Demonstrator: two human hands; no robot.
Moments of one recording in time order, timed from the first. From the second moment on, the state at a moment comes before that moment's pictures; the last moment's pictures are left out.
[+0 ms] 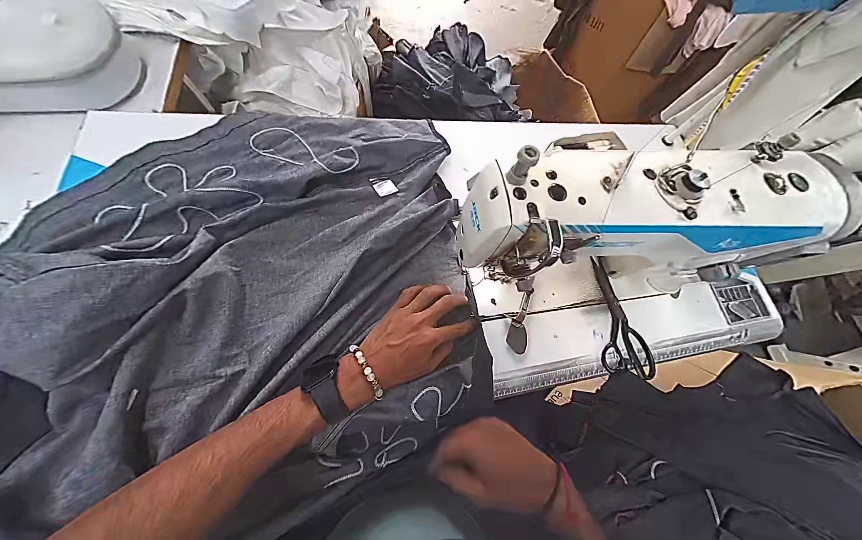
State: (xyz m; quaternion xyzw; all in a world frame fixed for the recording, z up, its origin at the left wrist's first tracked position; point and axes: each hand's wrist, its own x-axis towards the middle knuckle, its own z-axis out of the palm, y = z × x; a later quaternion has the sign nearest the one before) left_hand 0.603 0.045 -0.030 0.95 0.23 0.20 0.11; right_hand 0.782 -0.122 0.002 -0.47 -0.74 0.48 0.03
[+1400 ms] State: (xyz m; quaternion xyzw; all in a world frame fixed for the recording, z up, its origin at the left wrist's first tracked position) left_hand 0.606 0.055 -0.046 0.95 0.21 0.23 0.08; right_hand 0.821 -0.077 -0.018 -0.74 -0.55 0.05 0.39
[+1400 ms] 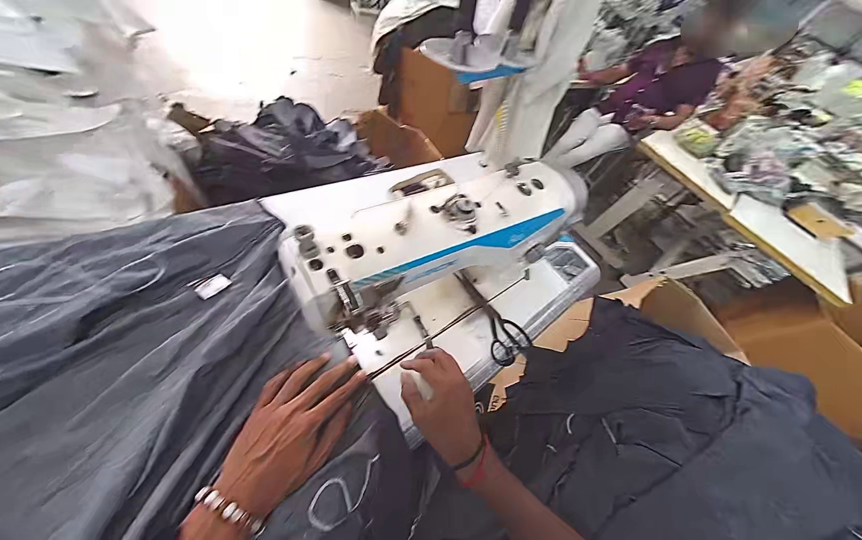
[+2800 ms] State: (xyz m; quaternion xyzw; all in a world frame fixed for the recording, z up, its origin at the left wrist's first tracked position) left_hand 0.608 0.059 -0.040 0.95 0.23 0.22 0.05; right_hand 0.794 -0.081 -0.024 -0.70 -0.68 -0.06 0.23
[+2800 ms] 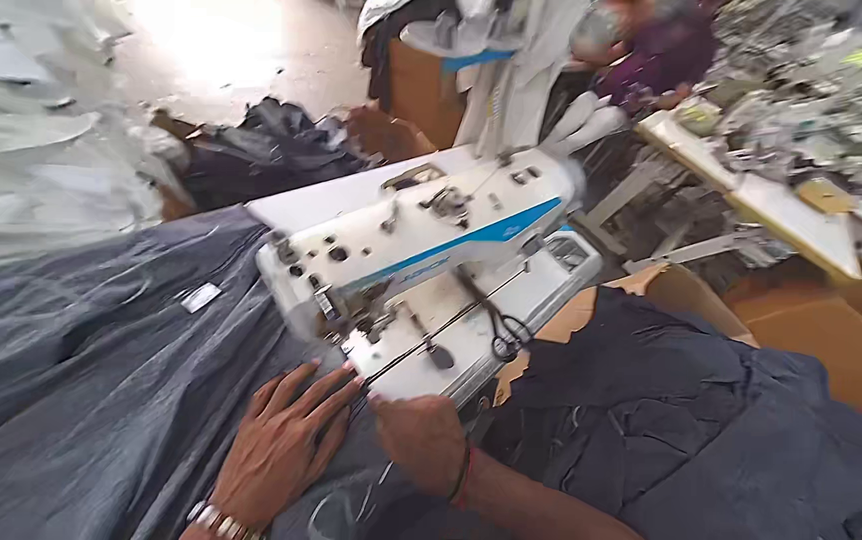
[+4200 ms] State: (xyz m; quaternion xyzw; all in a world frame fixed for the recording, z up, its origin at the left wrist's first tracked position) left_hand 0.500 0.058 -0.009 0.89 0.45 0.01 0.09; right_hand 0.780 -0.010 -0.009 -0.79 -0.55 0.10 0.24
